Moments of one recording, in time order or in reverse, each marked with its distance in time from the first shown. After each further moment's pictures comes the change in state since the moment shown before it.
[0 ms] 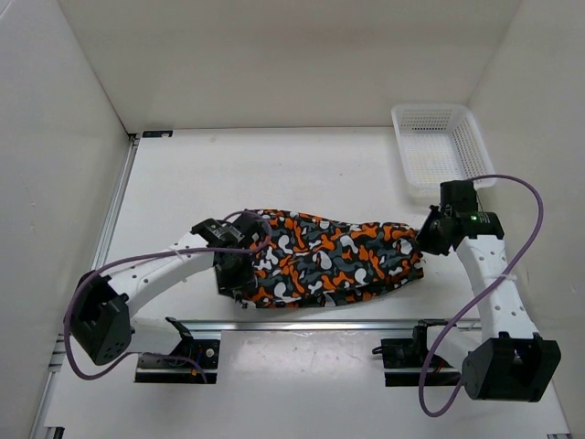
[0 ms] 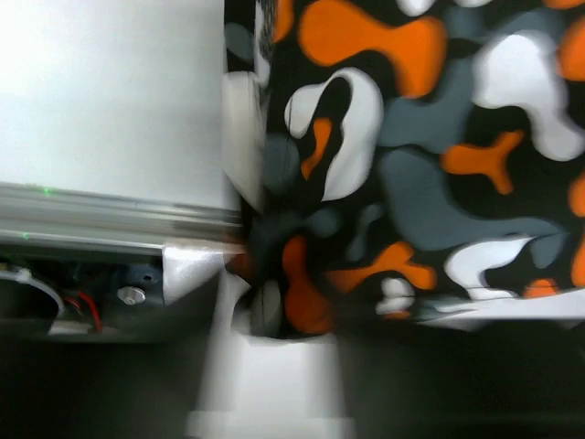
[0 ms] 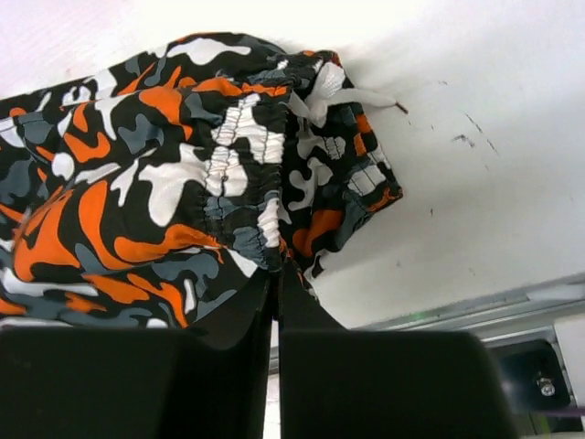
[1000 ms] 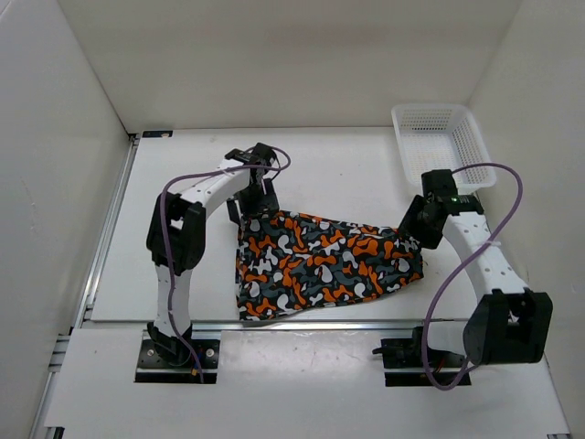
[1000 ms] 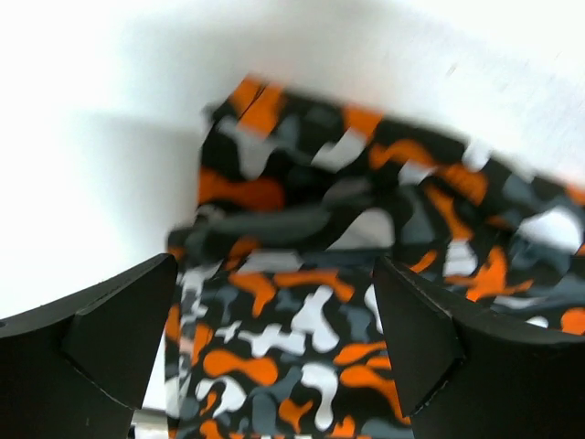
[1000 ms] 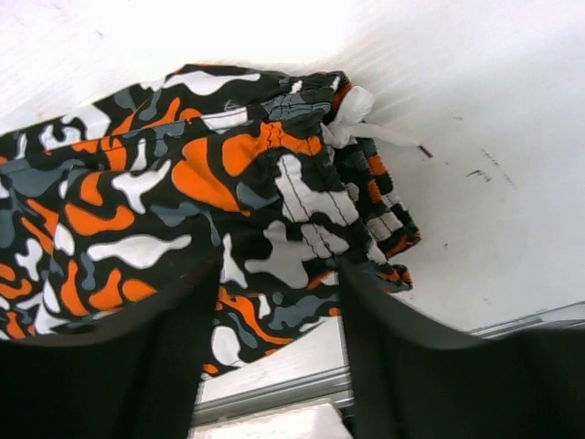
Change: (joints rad) left arm 0.258 0.734 0.696 0.049 -0.131 0.236; right arm 0.080 0.176 0.034 0.077 0.099 0.077
